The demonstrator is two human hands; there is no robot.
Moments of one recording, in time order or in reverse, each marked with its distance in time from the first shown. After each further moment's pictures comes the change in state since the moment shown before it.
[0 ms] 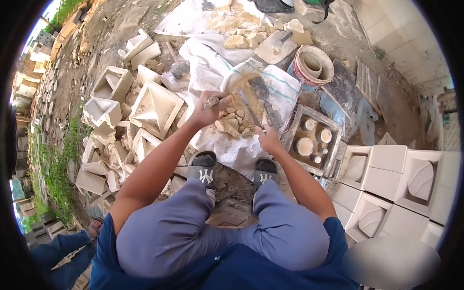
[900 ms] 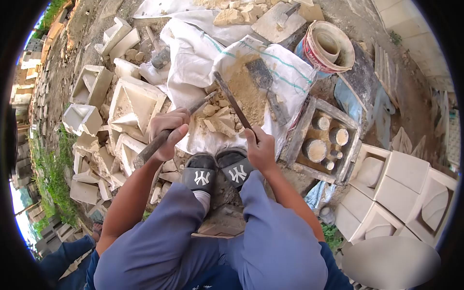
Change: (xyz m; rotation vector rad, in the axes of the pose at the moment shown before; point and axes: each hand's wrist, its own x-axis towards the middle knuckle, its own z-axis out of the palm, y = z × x) left_hand -0.036 -0.036 -0.019 -0.188 0.015 0.217; right_hand -0.020 -0.040 0.023 0.157 0.136 -0.153
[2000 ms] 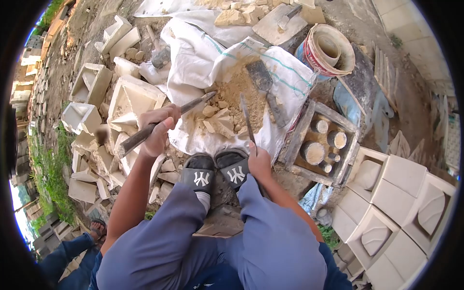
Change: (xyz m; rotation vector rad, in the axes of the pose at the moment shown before) left_hand -0.001 -0.006 -0.020 -0.094 0.118 -0.038; right_hand -0.028 0.071 0.026 -0.199 0.017 0.347
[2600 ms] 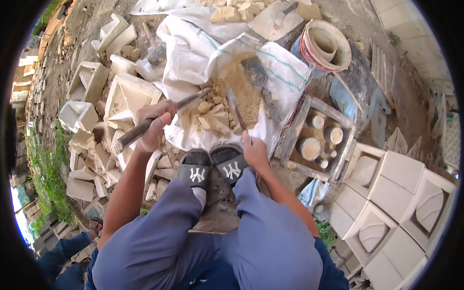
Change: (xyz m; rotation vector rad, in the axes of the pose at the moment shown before) left_hand 0.000 0.003 0.003 0.035 -0.034 -0.036; right_hand 0.008 -0.023 -0.018 -0.095 -0.175 0.069
